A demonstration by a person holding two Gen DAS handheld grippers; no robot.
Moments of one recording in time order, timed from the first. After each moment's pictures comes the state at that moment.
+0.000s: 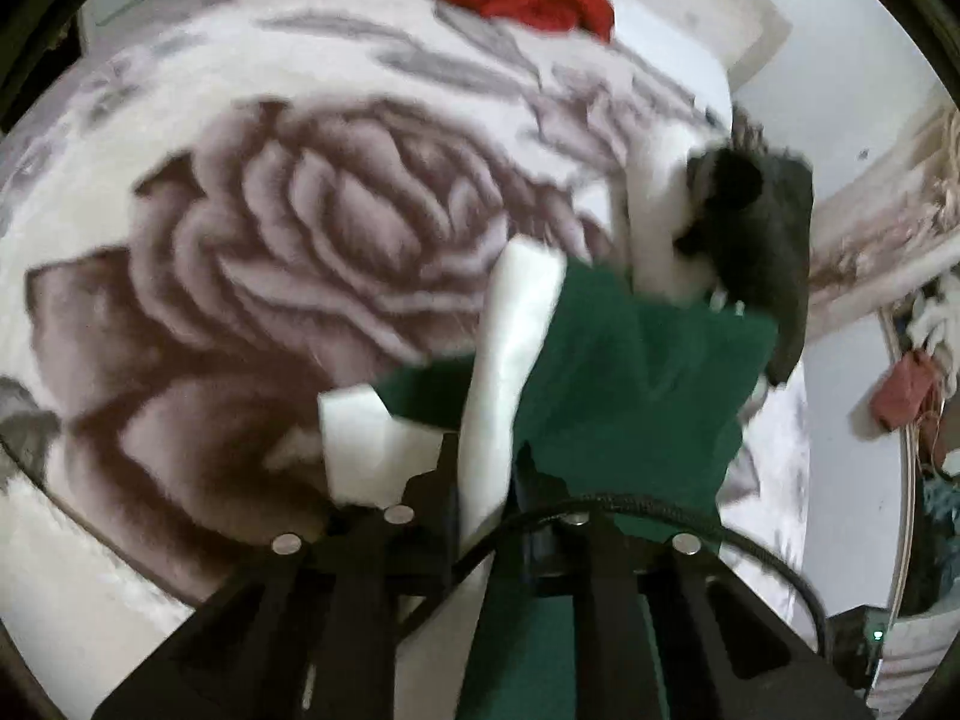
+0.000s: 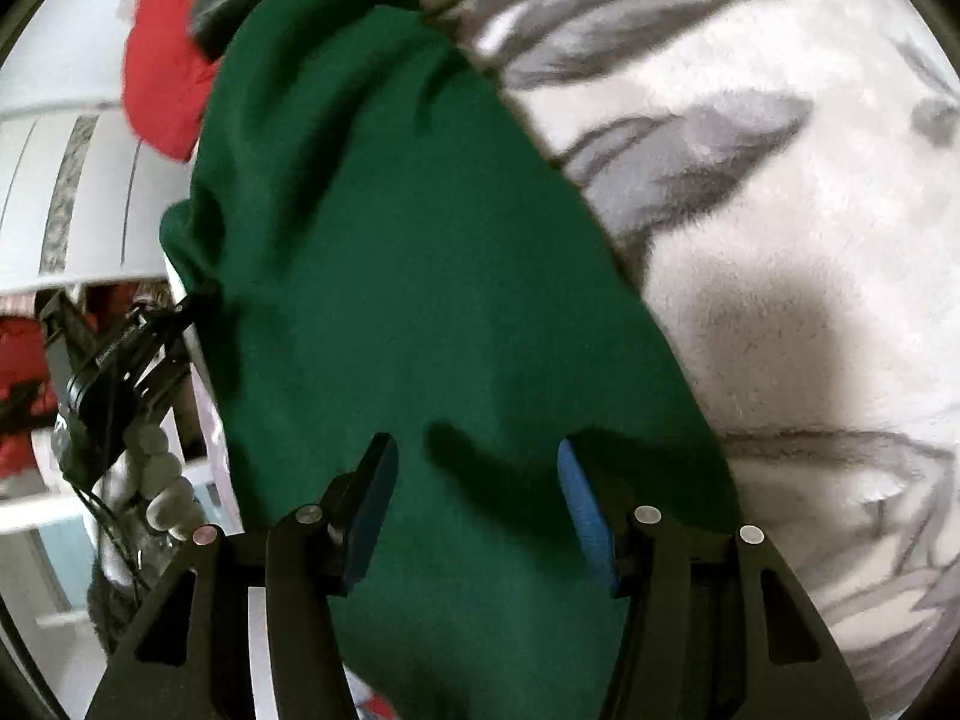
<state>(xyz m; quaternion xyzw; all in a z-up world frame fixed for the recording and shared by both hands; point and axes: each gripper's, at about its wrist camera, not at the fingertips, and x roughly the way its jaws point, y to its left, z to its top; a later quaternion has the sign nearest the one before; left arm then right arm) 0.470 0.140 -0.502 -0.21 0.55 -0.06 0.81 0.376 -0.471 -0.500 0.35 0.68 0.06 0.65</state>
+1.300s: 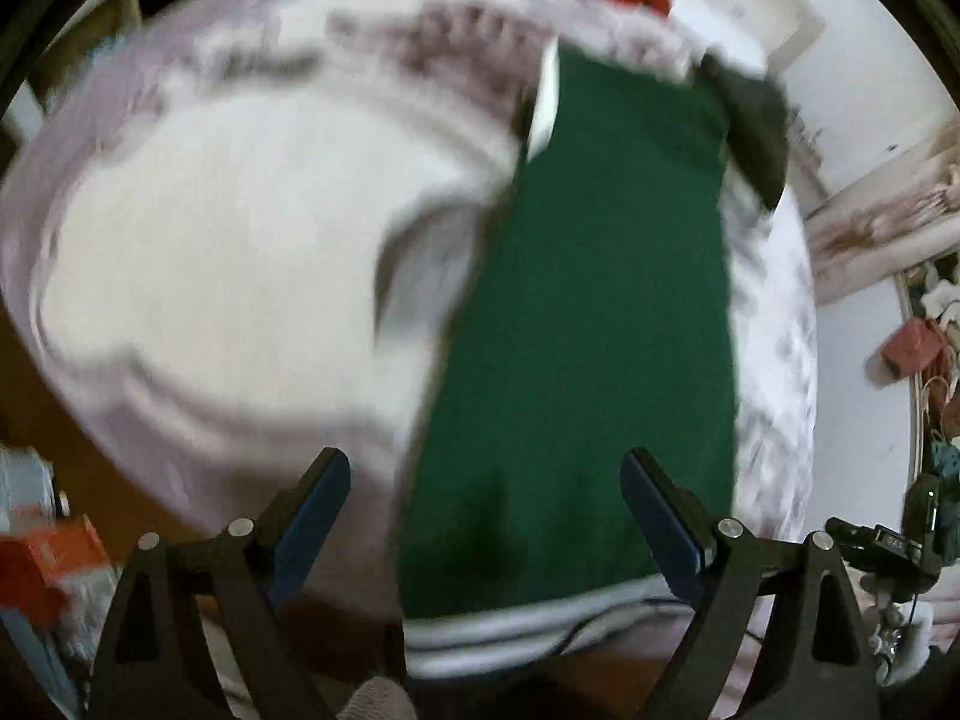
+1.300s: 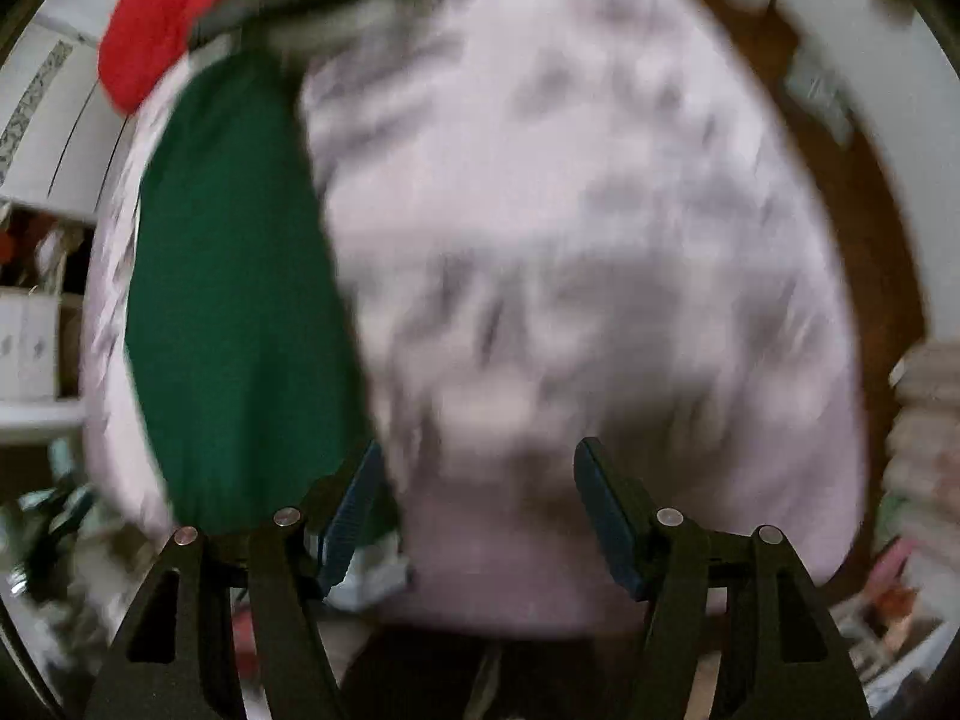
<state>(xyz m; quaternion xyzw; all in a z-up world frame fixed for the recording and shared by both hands) 0.123 0.157 -0.463 -0.23 0.62 0.01 0.75 0.116 -0.598 -0.391 0.20 0.72 0.02 0.66</state>
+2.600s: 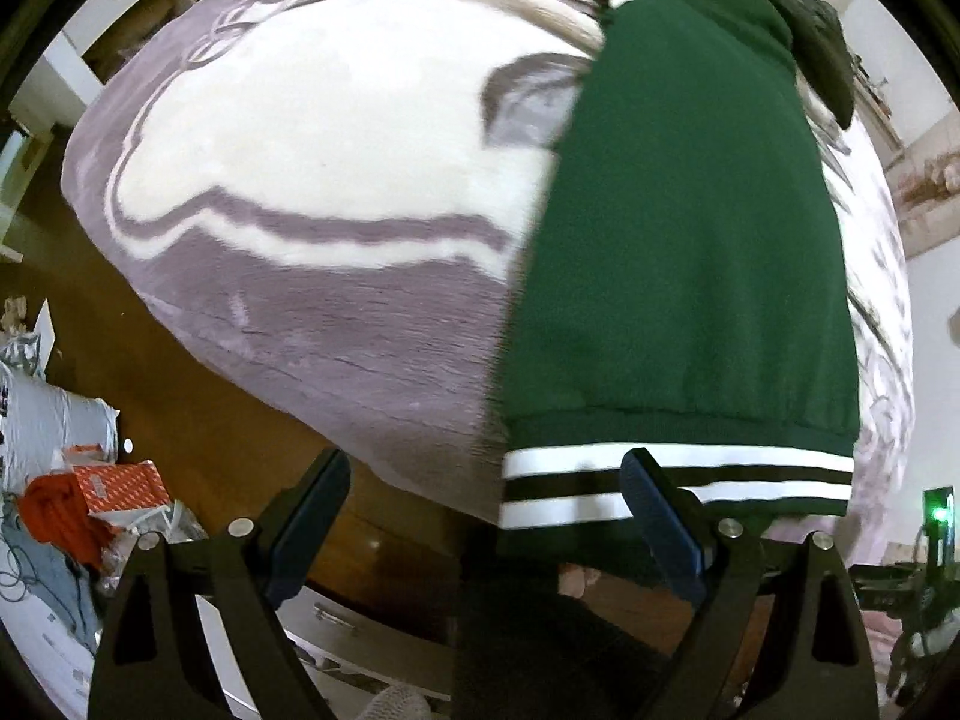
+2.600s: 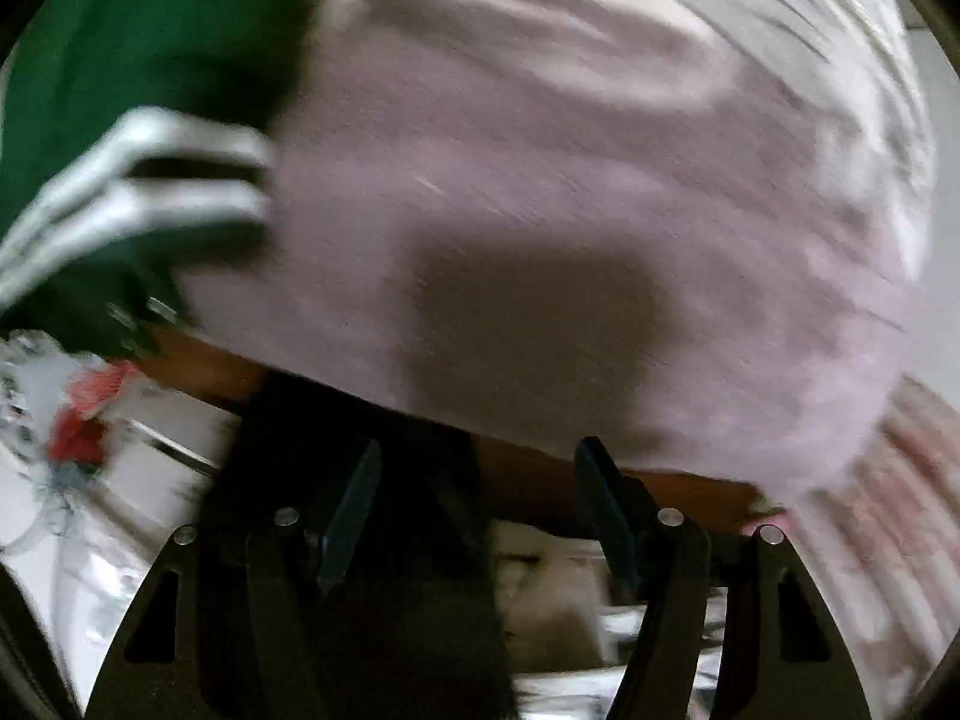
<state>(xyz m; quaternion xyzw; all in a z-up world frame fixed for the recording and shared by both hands) 0.038 0.142 -0.500 -0.15 0.64 0.09 0.74 0.000 -0.537 -0.486 -0.03 0.84 0.02 0.54</state>
